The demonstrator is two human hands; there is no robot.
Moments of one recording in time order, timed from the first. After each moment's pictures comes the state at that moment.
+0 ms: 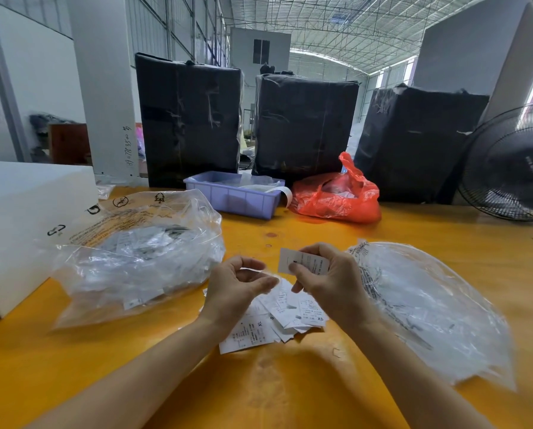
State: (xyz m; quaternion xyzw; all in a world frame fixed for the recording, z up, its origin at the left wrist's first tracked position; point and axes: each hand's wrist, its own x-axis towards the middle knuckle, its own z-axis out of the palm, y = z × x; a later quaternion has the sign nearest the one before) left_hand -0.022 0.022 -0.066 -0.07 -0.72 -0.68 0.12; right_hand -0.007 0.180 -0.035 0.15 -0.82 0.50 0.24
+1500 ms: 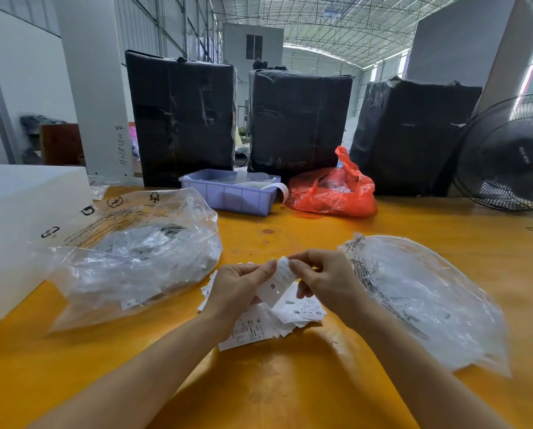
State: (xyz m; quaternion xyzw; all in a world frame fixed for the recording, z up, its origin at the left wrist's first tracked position) left_hand -0.010 0.032 -0.054 -0.03 -0.69 -0.72 0.03; right_hand -0.014 0.186 -0.036 0.13 -0.83 0.52 0.12
